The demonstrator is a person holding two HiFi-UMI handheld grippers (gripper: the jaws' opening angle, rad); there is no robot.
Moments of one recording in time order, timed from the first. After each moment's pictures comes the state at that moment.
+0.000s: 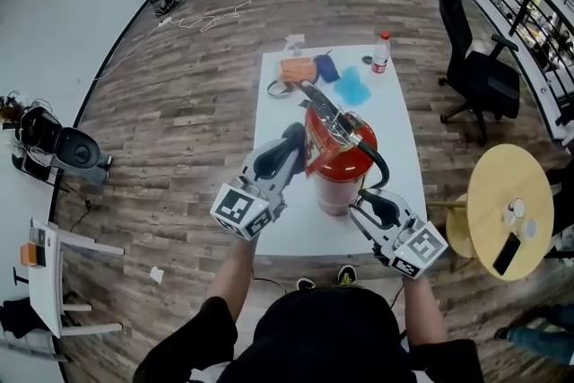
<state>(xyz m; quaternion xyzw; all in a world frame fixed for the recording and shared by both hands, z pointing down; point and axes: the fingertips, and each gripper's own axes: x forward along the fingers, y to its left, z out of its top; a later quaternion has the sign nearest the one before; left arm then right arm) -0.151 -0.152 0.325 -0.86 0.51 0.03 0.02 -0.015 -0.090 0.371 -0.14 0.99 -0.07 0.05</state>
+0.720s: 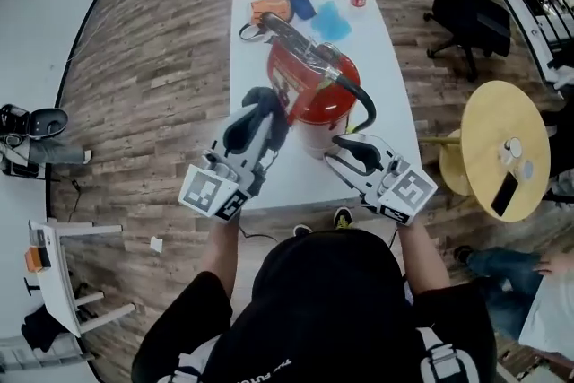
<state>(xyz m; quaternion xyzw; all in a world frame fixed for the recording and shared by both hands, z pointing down) -0.138 -0.118 0.328 -0.87 0.49 0.07 0.00 -0.032 -0.087 0.397 -0.11 0.99 -0.06 0.03</state>
